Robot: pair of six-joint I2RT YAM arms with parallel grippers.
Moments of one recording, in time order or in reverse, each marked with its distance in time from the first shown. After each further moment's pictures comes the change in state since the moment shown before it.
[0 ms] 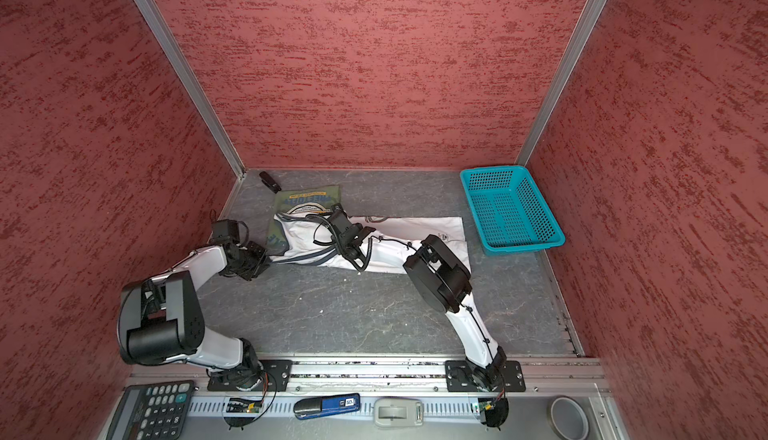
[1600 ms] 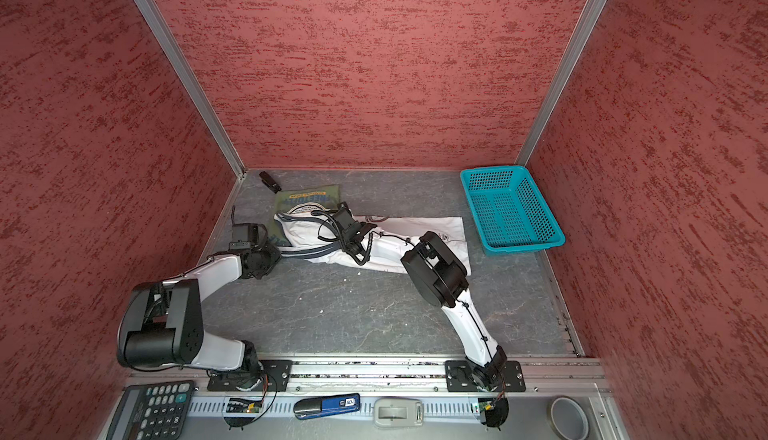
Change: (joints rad) left arm -0.181 -0.038 -0.100 0.241 -0.212 0.024; right arm -0.040 0.042 0.035 -0.040 0.003 0.009
